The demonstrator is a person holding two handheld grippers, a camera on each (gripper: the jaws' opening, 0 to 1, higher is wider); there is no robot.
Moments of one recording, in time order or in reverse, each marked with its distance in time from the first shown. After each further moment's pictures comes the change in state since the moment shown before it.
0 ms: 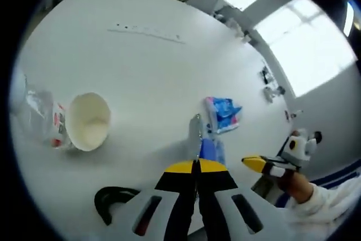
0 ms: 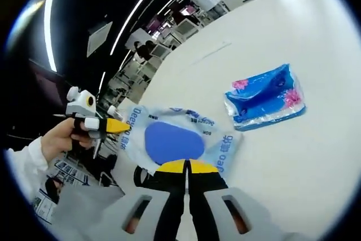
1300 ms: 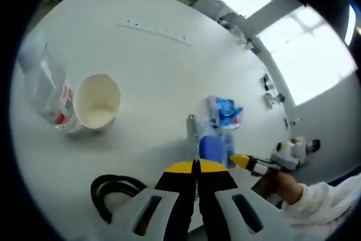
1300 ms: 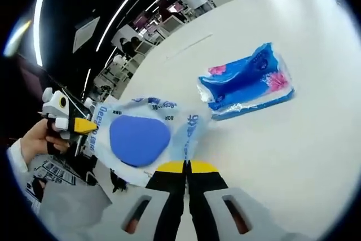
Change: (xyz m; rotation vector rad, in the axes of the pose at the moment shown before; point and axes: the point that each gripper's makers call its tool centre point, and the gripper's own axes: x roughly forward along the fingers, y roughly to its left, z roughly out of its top) left arm -0.011 0.008 -0.015 -0.045 -0.050 0.004; right arm 0.022 -0.029 -0.008 0.008 -0.019 -0.102
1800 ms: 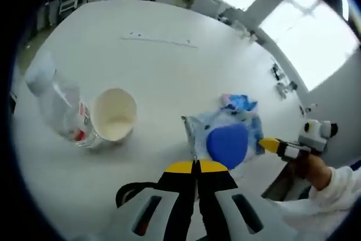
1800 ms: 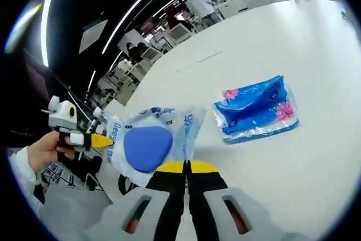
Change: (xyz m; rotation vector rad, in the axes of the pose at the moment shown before) left arm -0.006 0.025 0.007 0.144 -0.016 0.136; right arm -0.009 0.030 0.029 -0.052 -0.051 0.027
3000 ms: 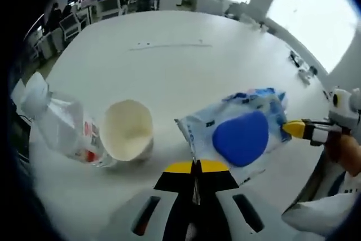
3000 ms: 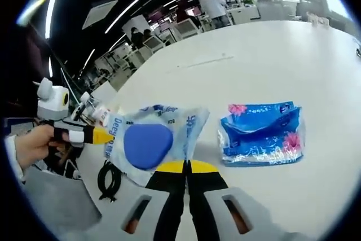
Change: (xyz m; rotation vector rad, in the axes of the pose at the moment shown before) left arm 0.034 0.037 0.005 0.153 -0.033 0.189; right arm 0.041 -0.014 0.015 -0.173 0.048 -0.092
